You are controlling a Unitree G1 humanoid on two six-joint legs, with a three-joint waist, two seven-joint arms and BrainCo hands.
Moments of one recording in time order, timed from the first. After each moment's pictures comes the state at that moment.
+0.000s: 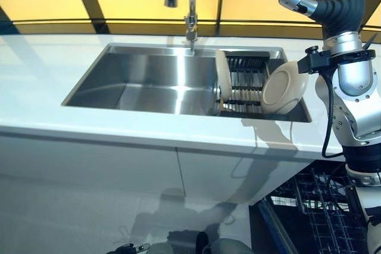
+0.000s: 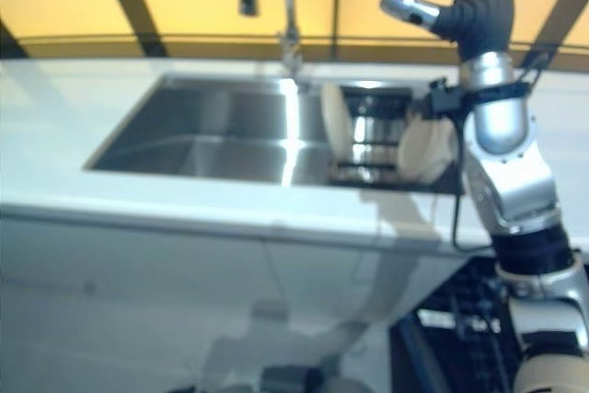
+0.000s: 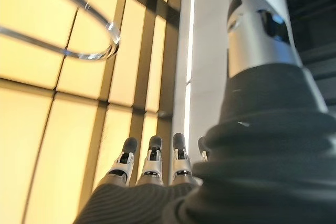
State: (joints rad) left arm -0.04 0.26 -0.16 1.32 -0.09 -0.01 -0.07; right arm -0.78 -0.77 0.11 -0.14 0.50 0.05 -0.27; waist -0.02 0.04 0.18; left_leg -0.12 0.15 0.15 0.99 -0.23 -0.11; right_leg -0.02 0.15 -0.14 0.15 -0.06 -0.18
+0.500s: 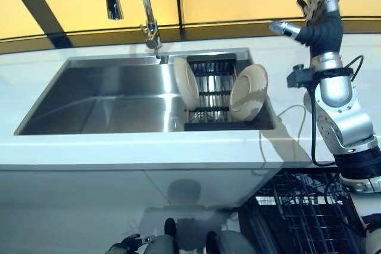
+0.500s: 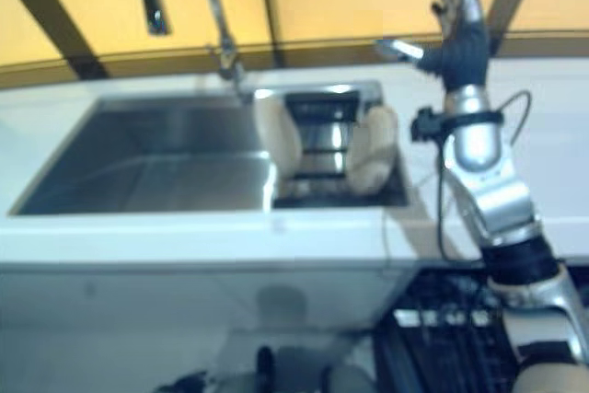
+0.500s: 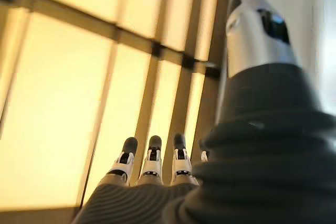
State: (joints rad) left arm -0.06 0.25 -0.19 1.27 -0.09 0.01 -0.07; right arm -0.70 -0.76 0.14 -0.08 0.45 0.04 -0.34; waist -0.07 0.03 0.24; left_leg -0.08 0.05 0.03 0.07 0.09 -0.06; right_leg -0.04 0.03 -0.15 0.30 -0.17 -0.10
